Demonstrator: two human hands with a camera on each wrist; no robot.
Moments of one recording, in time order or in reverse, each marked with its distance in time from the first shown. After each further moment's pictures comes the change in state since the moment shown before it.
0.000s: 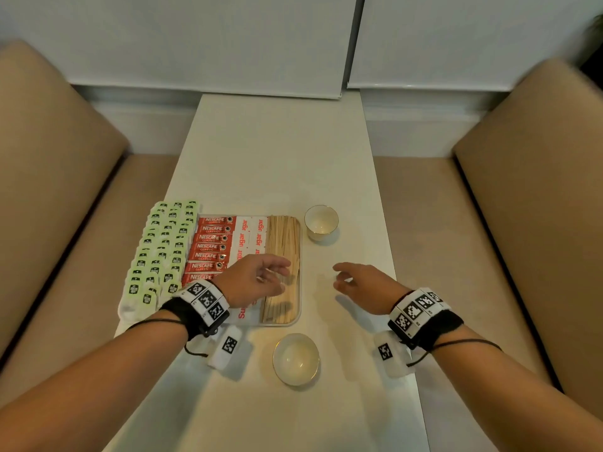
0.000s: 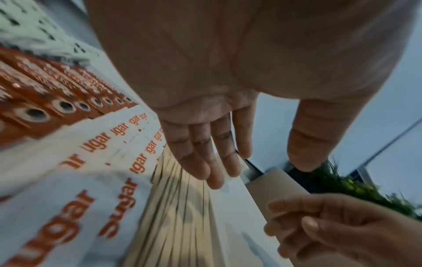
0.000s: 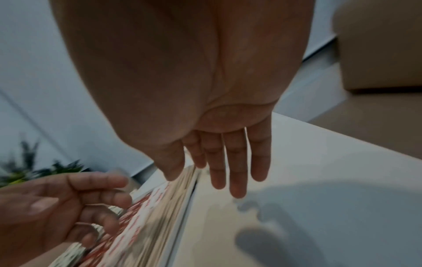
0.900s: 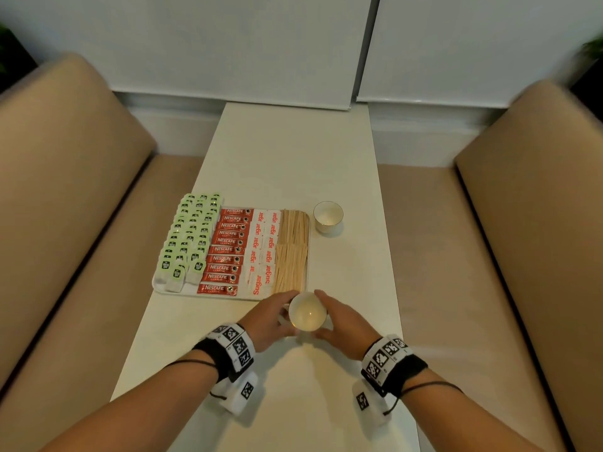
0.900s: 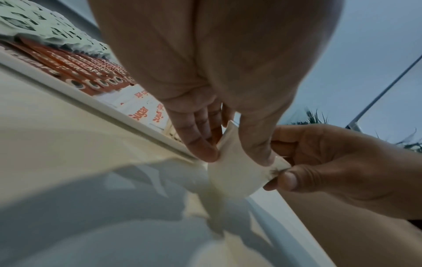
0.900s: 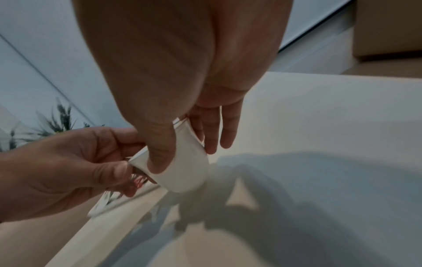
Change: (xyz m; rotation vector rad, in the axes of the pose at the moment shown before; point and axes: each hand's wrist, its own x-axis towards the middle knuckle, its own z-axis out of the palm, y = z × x) left_hand -0.090 -0.009 0.092 0.110 0.071 -0.037; right_hand -0.079 -0.027 0.099 0.046 0.054 -0.176
